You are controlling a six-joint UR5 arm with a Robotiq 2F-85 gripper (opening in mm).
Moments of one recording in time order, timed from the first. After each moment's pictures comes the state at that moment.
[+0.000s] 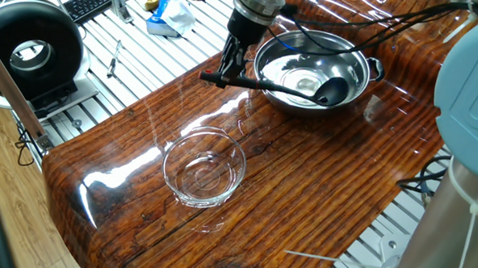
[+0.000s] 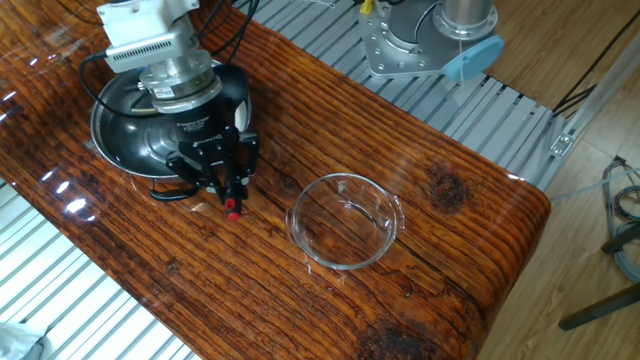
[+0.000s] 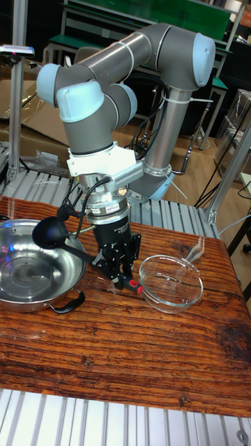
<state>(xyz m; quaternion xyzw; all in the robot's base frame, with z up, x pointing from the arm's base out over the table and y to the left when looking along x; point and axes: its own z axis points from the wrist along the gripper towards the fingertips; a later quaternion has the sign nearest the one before) 0.596 0.021 0.120 -0.40 0.89 0.15 0.16</state>
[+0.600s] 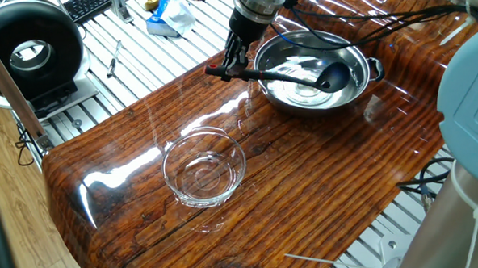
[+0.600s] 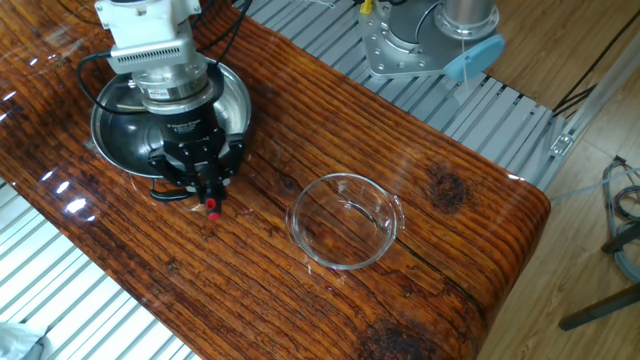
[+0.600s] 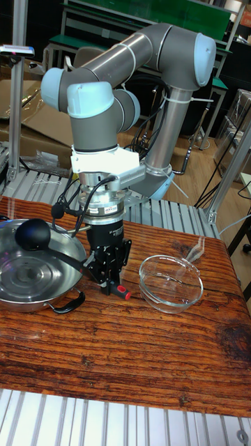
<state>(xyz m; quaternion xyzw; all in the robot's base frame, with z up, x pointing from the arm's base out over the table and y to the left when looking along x) 0.611 -0.002 0.115 -0.42 0.89 0.09 0.16</state>
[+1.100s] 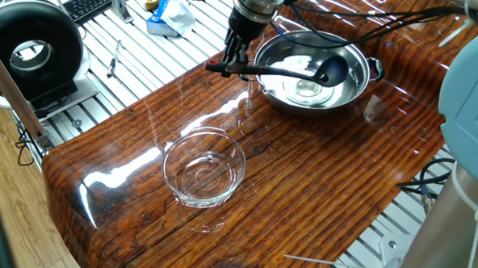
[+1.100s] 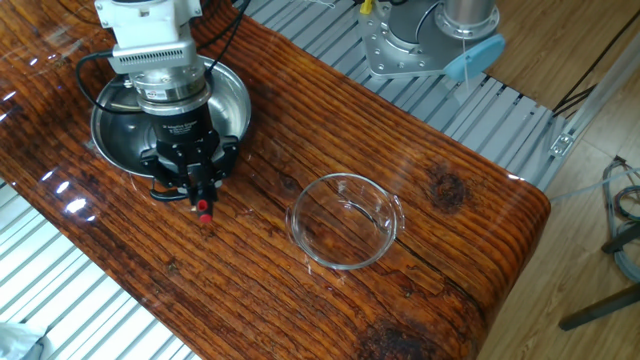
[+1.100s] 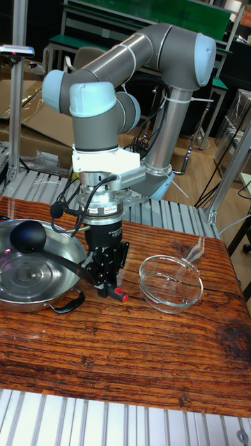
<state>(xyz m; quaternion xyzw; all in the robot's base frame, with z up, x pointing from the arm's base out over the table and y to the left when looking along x) 0.618 -0.006 0.115 -0.43 0.88 0.07 0.17</state>
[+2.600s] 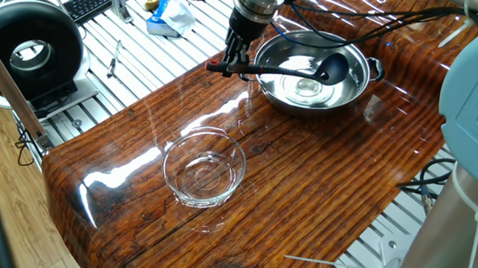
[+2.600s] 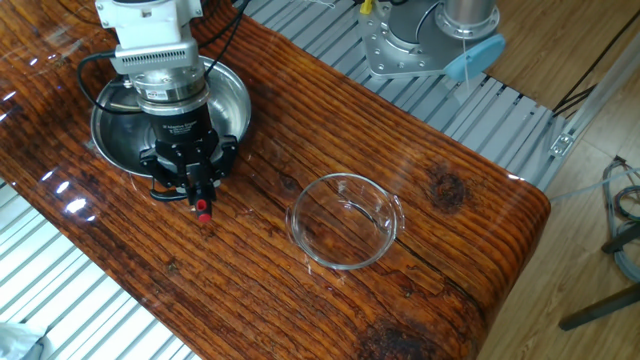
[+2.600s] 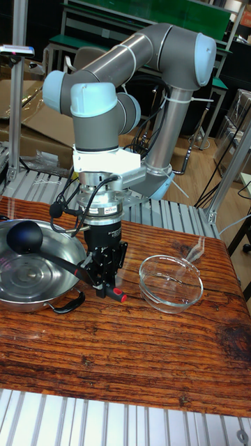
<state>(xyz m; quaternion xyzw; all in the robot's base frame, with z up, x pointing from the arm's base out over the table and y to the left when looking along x) 0.616 -0.009 0.113 -0.44 0.88 0.07 0.17</state>
